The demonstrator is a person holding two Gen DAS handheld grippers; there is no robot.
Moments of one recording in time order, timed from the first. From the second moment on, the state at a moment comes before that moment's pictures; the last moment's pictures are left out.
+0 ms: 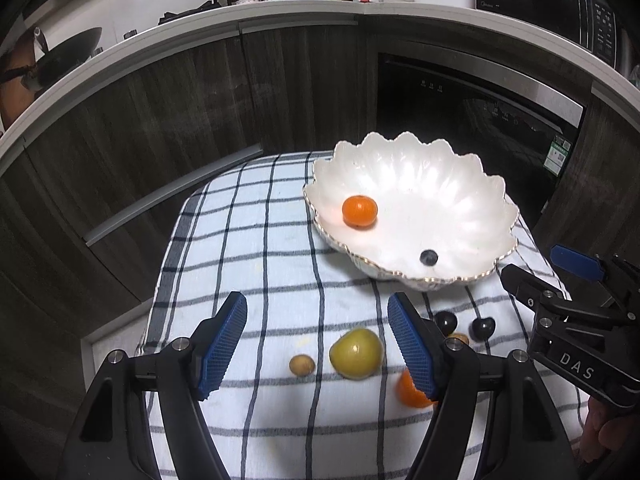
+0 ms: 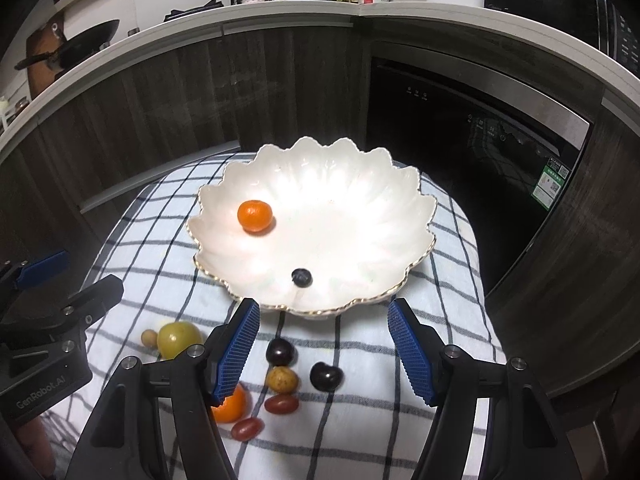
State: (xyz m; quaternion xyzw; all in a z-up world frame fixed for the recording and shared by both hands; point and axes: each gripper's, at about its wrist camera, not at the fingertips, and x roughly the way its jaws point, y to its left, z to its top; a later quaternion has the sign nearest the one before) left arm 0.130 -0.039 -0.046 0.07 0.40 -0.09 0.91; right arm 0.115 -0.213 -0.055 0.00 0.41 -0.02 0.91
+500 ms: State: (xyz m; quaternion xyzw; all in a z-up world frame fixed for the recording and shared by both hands) left arm 0.103 -0.042 -0.077 0.09 0.41 -0.10 0.90; right arm 0.089 -0.208 -0.087 -0.01 0.43 0.00 0.90
